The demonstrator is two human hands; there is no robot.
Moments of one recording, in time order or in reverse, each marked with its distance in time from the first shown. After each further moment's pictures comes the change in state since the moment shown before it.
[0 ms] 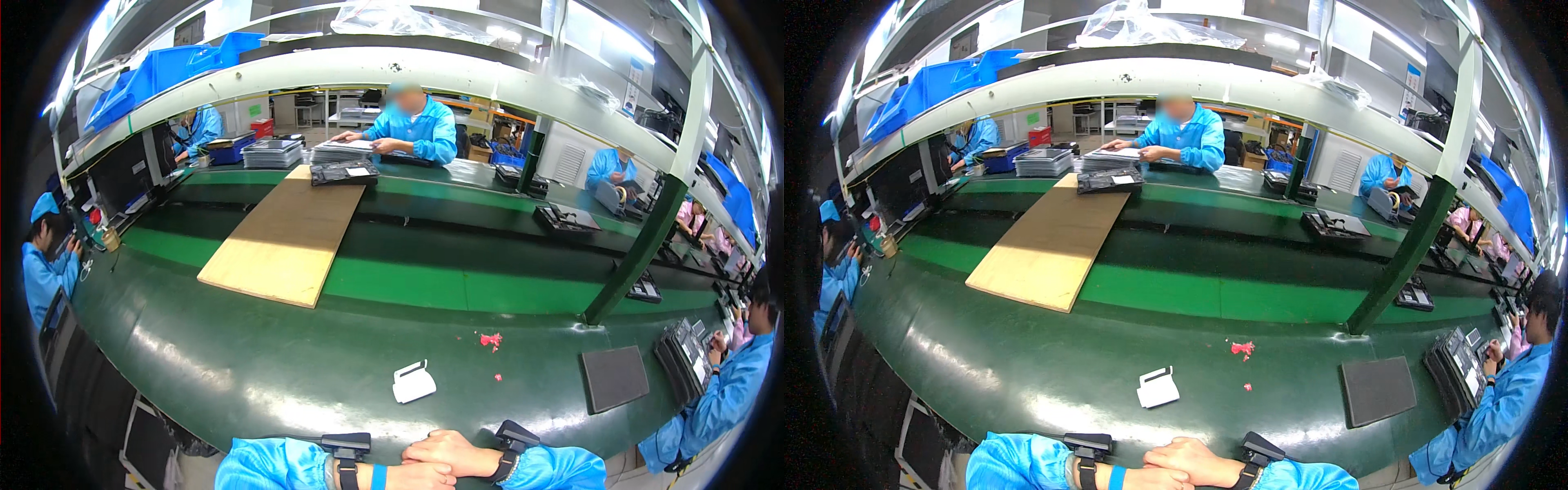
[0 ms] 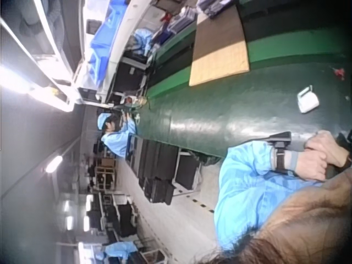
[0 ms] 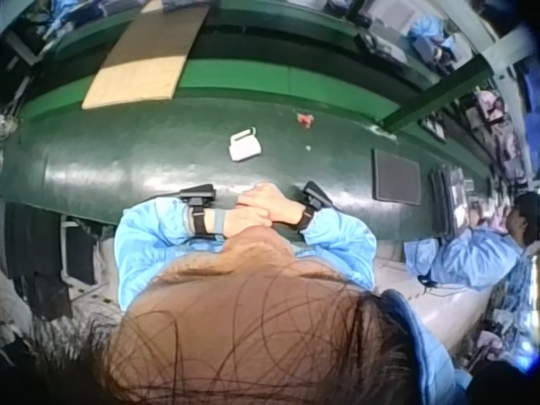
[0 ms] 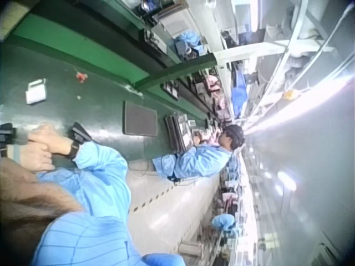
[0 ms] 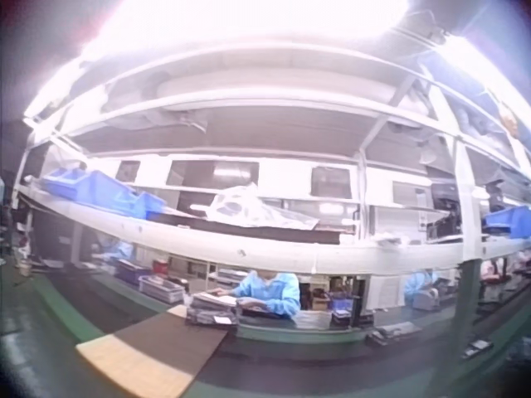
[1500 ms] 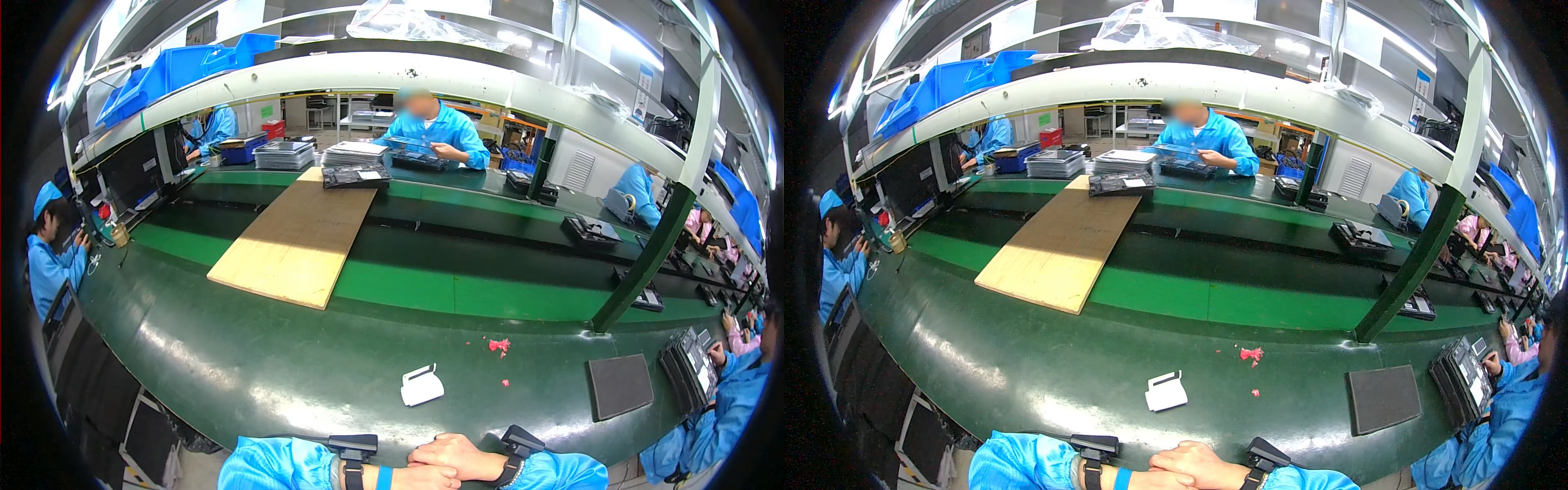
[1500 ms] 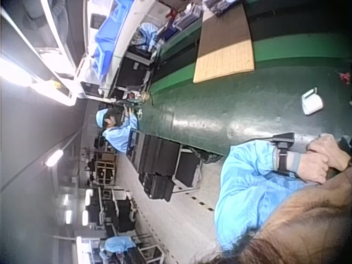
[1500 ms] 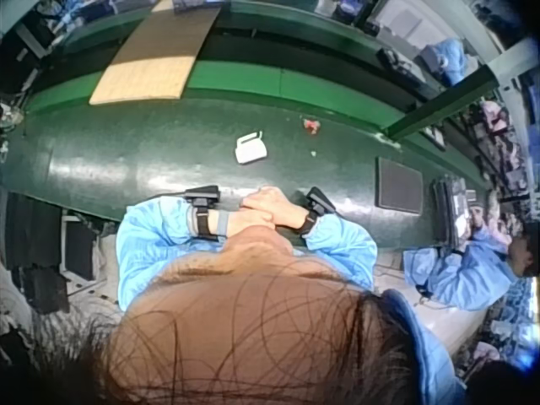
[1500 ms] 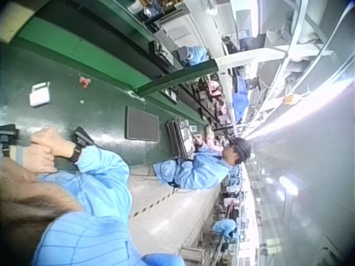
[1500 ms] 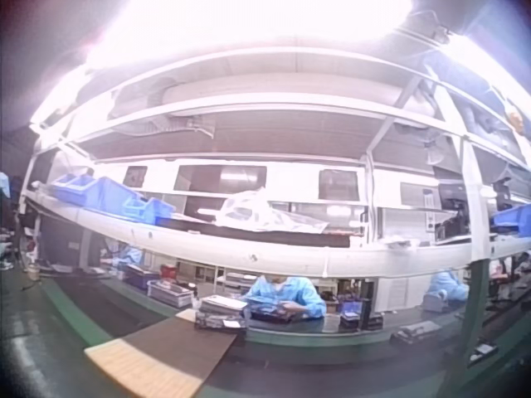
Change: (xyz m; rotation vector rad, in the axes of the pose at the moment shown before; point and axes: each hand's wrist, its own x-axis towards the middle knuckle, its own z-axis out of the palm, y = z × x) left_hand 0.007 0.001 -0.010 0.029 -0.186 -0.071; right_hand 0.002 -0.006 -0.006 -0.006 -0.054 0.030
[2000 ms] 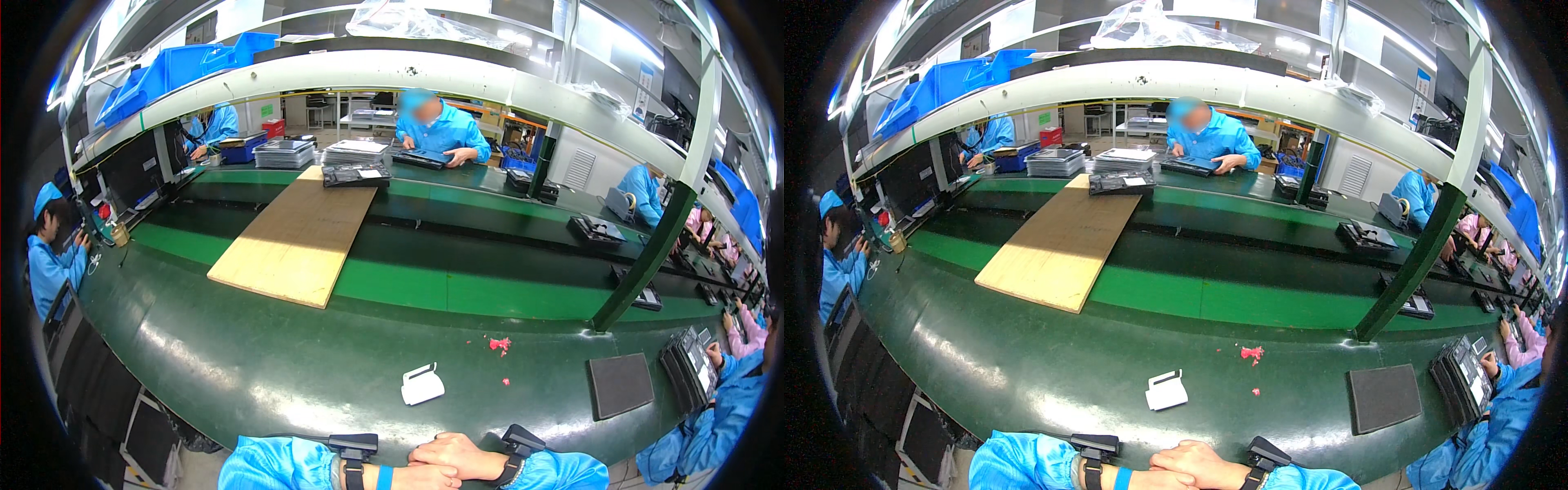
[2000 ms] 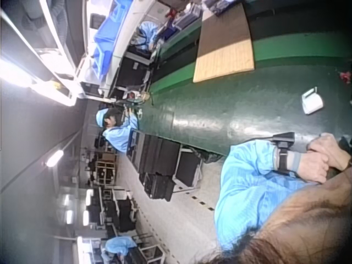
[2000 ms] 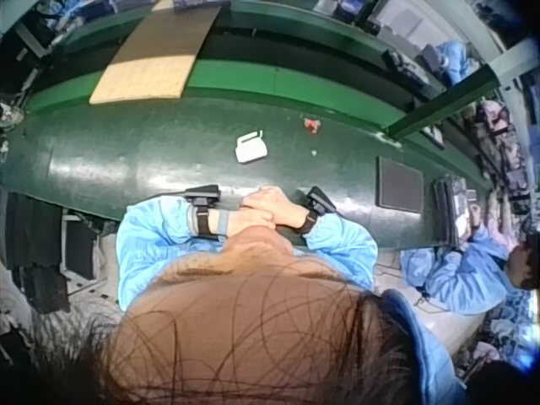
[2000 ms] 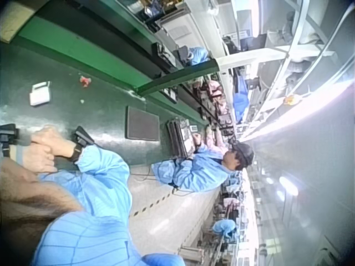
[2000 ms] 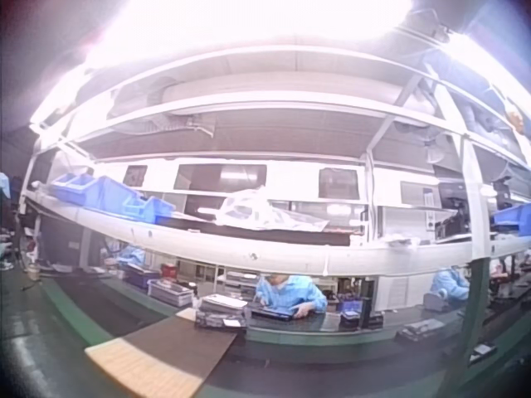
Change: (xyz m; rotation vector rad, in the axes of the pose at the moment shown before) left_hand 0.001 0.001 0.004 0.005 -0.053 -0.004; right_hand -0.002 0.005 0.005 -0.008 0.037 -0.028
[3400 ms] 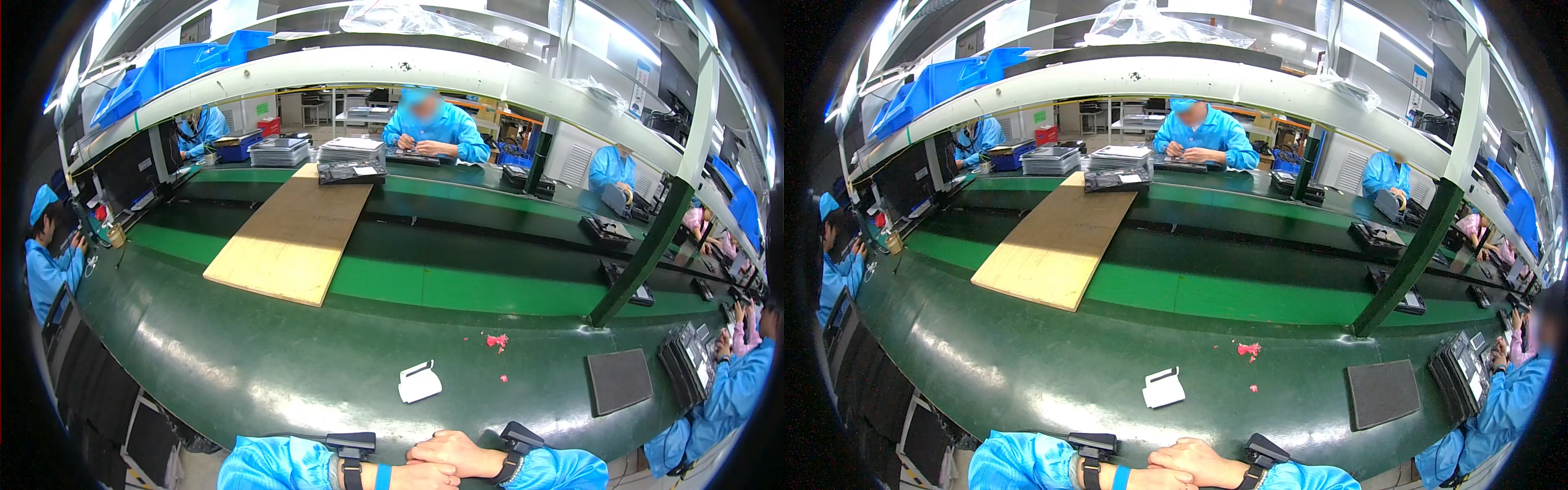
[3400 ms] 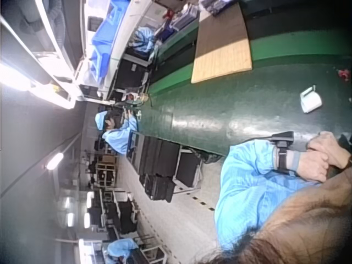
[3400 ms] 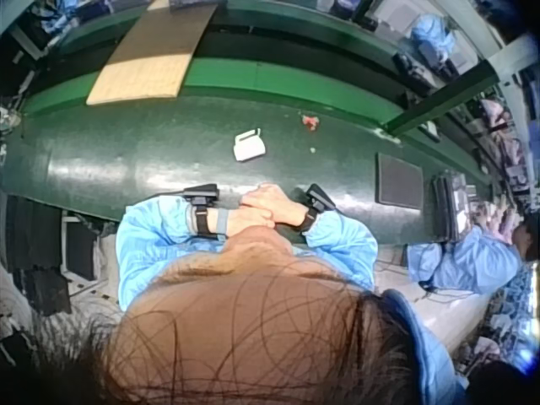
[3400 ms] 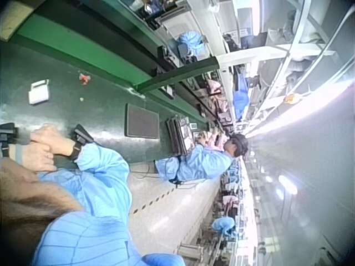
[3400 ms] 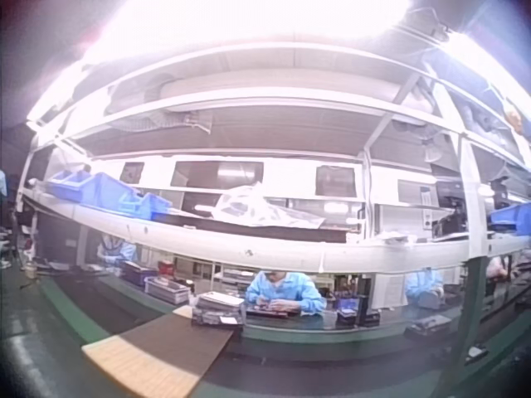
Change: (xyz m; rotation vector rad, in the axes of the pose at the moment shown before) left_hand -0.004 0.001 0.004 -0.017 0.047 -0.014; right_hand 0.003 -0.006 -0.005 -0.027 0.002 0.007
